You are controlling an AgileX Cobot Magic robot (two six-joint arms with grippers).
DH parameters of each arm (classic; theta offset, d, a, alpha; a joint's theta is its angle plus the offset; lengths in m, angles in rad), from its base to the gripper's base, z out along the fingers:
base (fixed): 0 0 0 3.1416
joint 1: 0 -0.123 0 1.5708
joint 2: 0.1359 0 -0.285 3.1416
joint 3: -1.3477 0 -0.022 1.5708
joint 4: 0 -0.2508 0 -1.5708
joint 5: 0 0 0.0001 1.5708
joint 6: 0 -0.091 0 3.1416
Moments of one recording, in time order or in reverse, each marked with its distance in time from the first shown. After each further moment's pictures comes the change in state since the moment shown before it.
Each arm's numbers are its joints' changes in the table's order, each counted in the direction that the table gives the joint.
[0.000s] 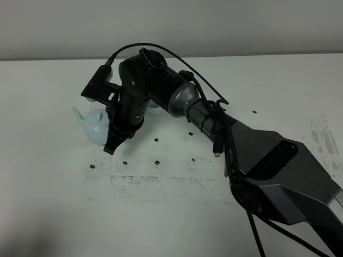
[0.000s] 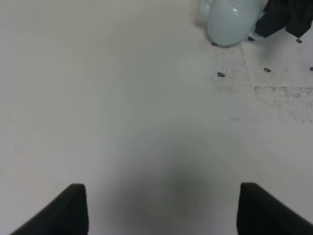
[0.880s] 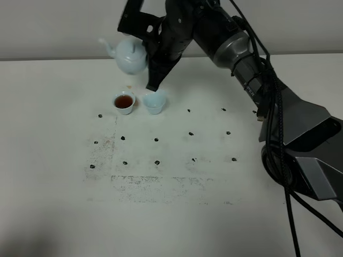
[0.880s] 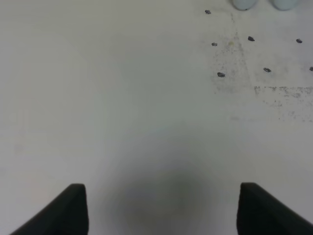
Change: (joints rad) left arm 0.000 0.000 0.000 0.000 0.000 0.000; right arm 0.181 -0.116 0.131 0.138 -0.004 0.290
